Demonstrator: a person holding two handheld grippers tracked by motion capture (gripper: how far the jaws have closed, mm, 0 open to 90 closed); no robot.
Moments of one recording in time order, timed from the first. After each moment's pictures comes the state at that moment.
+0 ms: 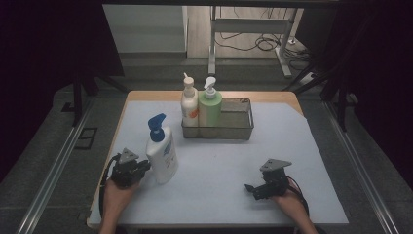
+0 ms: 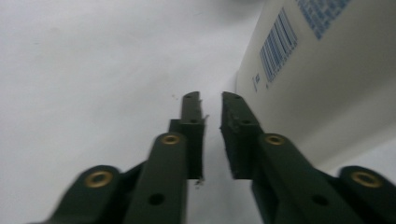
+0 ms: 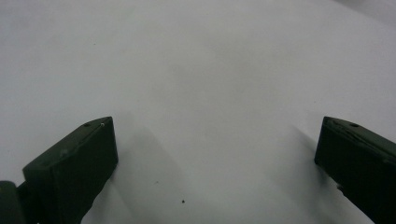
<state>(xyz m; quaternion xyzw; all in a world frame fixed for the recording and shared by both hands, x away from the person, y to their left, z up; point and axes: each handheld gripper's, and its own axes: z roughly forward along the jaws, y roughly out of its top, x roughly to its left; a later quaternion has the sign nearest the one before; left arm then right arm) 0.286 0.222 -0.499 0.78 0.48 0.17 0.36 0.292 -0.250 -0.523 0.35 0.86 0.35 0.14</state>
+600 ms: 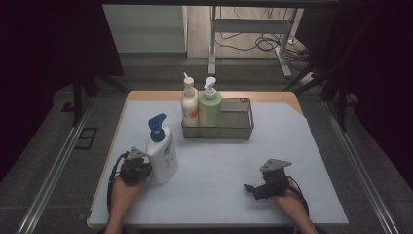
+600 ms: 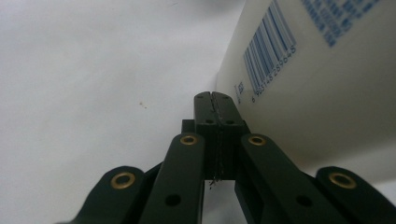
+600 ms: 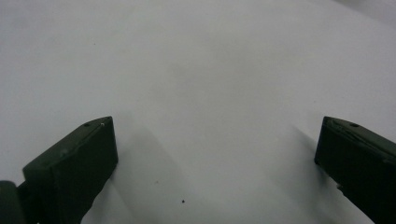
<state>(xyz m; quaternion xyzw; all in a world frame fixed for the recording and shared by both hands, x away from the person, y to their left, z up) 0.296 0.210 -0.509 0.79 0.48 0.14 0.37 0.292 -0.250 -0.523 0.35 0.86 0.34 0.14</state>
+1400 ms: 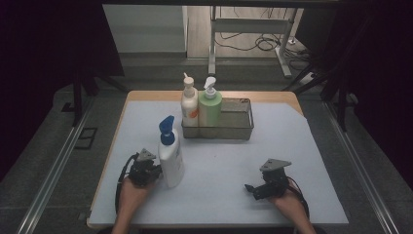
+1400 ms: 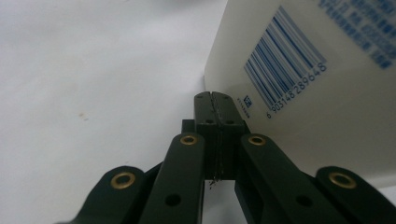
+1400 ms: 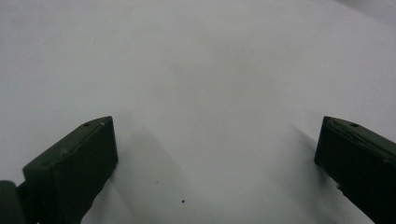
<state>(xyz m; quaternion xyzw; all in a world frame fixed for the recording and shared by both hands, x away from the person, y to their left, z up) 0.295 0.182 -0.510 0.80 0.46 0.11 0.37 0.292 -0.250 -0.523 0.35 0.86 0.34 0.14</state>
